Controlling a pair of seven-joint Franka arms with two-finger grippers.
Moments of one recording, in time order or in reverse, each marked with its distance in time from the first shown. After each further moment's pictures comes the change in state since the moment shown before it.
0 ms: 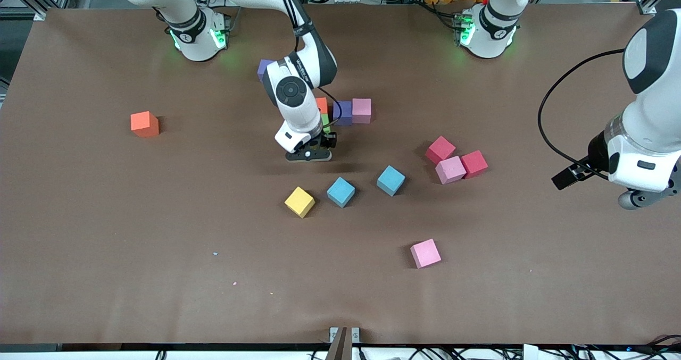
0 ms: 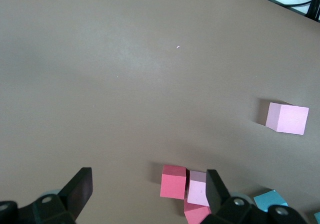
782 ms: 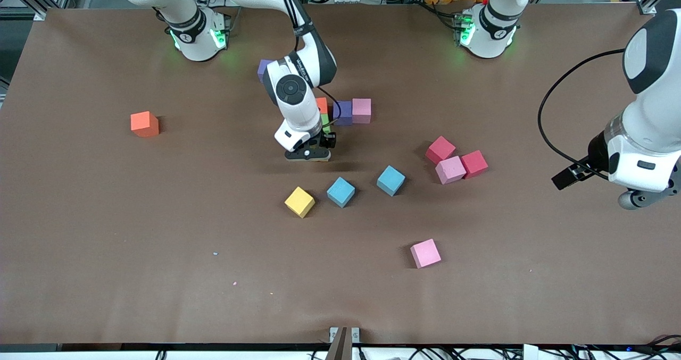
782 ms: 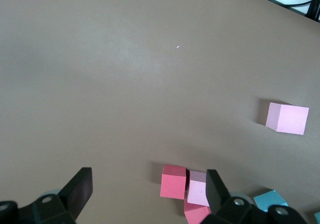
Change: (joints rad) left arm 0.000 0.000 0.000 0.000 0.000 0.000 0.000; right arm 0.009 0.000 -0.001 -0.029 0.000 0.043 0.006
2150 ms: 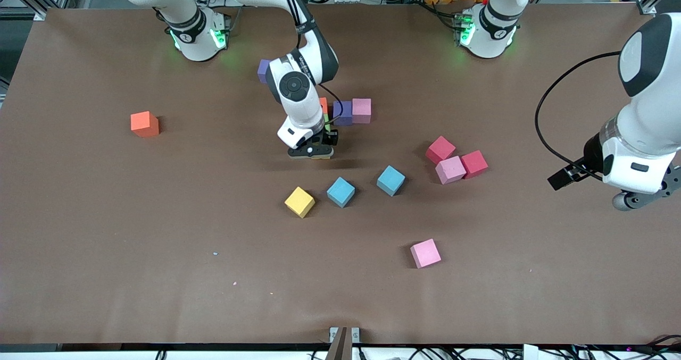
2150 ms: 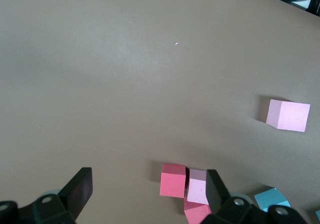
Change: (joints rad) left arm -0.003 0.007 -0.003 -0.004 0.000 0.000 0.001; right arm 0.016 0.000 0.001 -0.002 0.000 0.004 0.000
